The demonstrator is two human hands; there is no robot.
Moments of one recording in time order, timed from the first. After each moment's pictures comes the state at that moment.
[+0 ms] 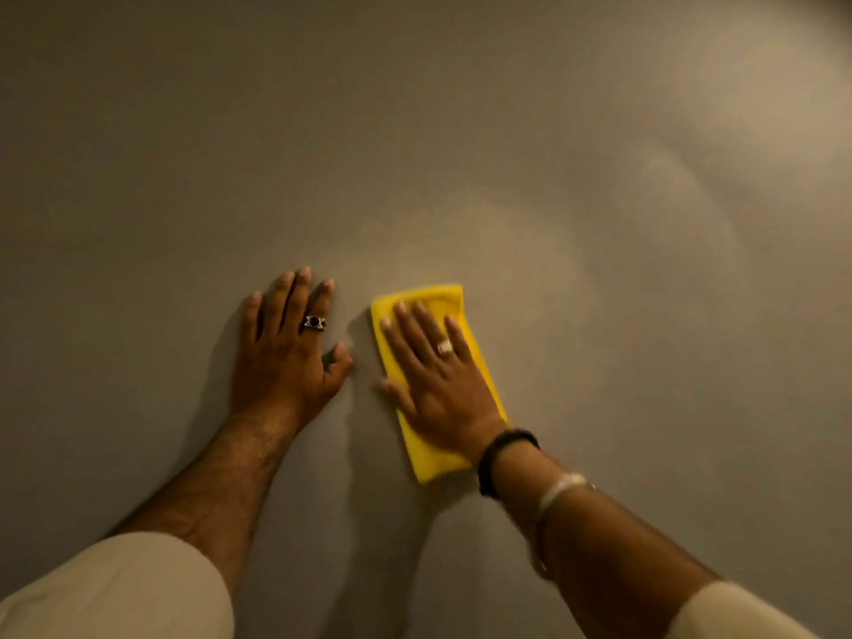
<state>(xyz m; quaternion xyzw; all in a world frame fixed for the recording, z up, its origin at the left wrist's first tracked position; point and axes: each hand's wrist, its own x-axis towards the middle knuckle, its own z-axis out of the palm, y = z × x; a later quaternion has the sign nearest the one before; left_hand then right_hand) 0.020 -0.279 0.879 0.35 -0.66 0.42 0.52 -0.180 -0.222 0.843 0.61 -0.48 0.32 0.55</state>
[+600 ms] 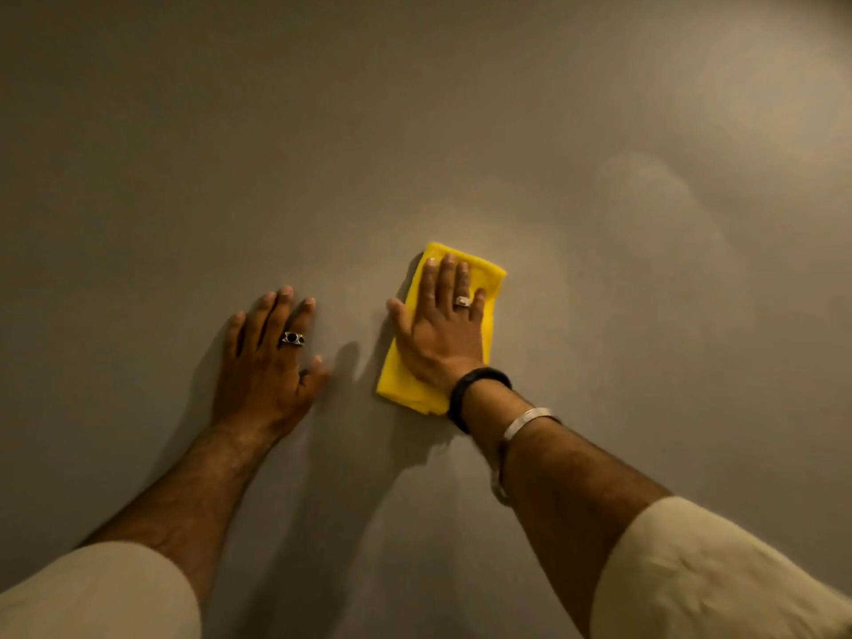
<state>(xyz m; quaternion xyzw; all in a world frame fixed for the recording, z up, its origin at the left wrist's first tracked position) 0.020 -0.269 0.886 0.36 -0.68 0.38 0.51 -0.178 -0.207 0.918 0.54 -0.60 0.48 0.35</state>
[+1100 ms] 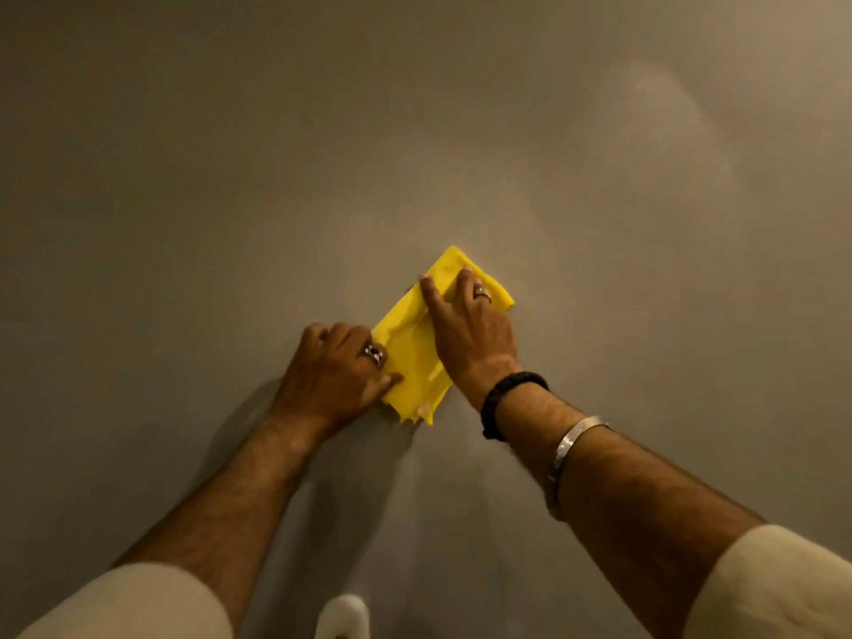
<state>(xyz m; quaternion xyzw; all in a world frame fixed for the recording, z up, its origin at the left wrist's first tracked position) -0.085 -0.191 0.804 0.30 -0.75 0.49 0.34 -0.261 -0.142 0.839 0.58 -0.64 0.31 0.41</state>
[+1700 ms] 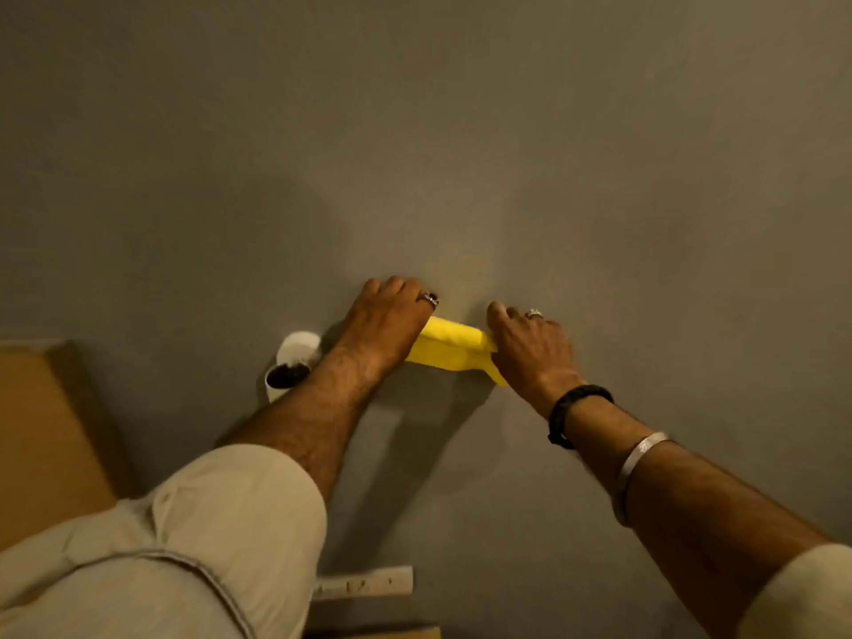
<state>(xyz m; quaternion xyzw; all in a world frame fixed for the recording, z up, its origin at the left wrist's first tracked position) -0.191 -0.137 0.605 0.40 -0.86 0.27 0.17 -0.374 -0.082 0.576 0.65 -0.71 0.16 0.22</state>
